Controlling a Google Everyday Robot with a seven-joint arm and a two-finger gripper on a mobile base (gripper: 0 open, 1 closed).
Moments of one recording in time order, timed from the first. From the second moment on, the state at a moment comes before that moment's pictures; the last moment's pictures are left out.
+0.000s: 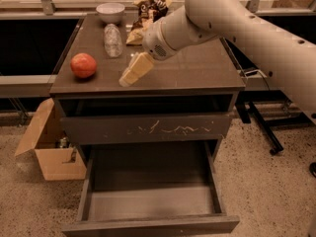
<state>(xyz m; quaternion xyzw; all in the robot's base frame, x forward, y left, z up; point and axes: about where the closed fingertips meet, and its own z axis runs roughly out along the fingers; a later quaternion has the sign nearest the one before) 0.665 0.057 0.908 -0.58 0.68 0.18 0.41</state>
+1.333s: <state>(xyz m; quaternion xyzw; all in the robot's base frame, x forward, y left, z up) 0.698 0.194 0.870 -0.55 0.62 0.26 0.50</state>
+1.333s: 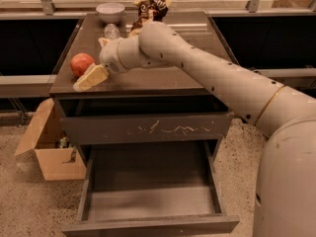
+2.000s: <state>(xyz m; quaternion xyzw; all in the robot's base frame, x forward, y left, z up) 0.714 0.210 0.859 -0.53 0.61 0.27 0.51</state>
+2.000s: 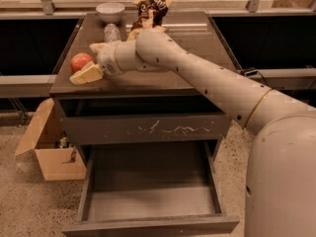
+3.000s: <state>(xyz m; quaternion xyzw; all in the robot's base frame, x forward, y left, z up) 0.710 0.217 0.870 -0.53 0.57 0.31 0.54</state>
